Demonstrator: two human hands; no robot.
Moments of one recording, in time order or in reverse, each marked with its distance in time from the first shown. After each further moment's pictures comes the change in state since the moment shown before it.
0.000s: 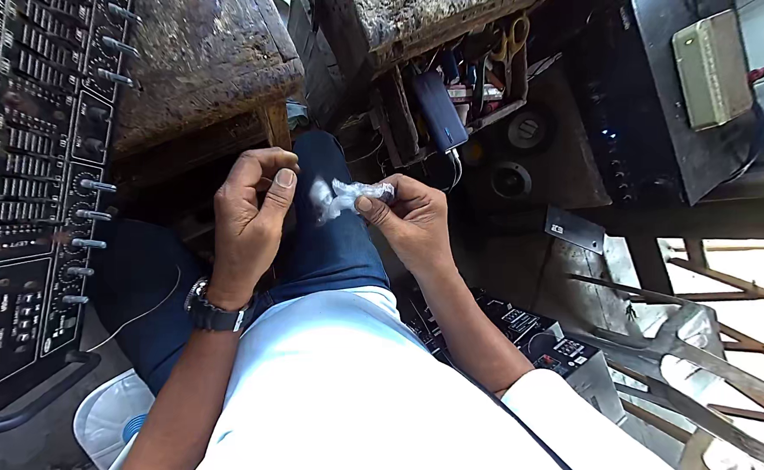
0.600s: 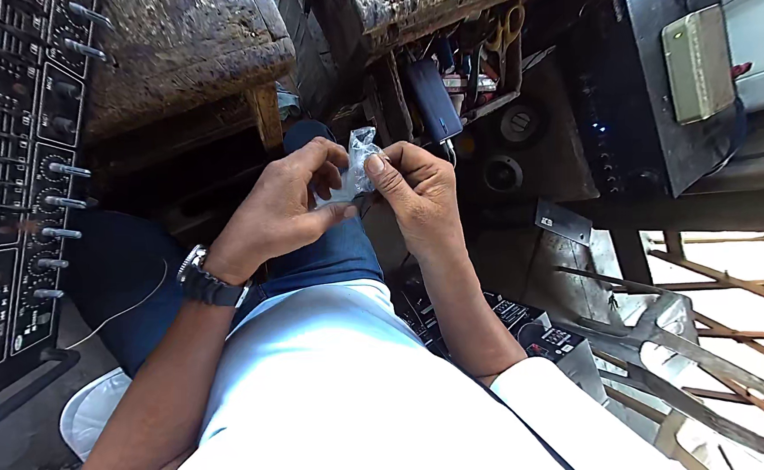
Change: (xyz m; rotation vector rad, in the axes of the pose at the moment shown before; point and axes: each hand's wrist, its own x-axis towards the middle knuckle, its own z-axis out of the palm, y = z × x) left_hand 0.045 -0.002 0.020 0.034 -0.445 0.060; right_hand 0.017 -0.018 -0.006 -0.055 -0.028 0.020
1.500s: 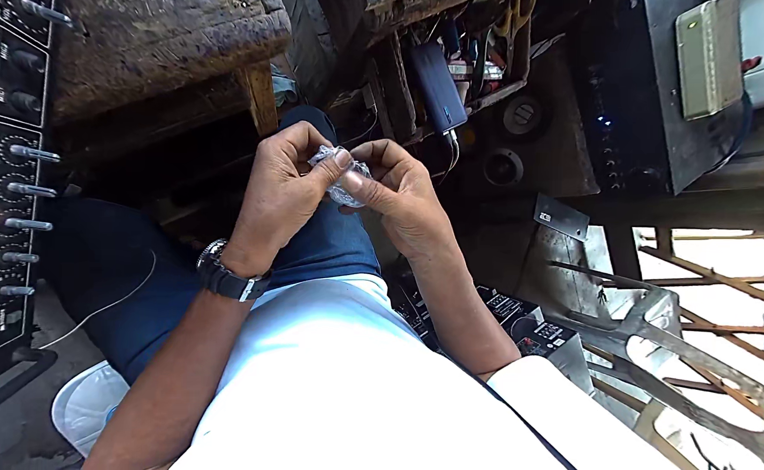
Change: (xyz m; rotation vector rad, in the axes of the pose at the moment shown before) left_hand 0.008 0.000 0.024 -0.419 0.319 -0.162; right_hand -0.006 0.018 0.006 0.380 -0.074 0.333
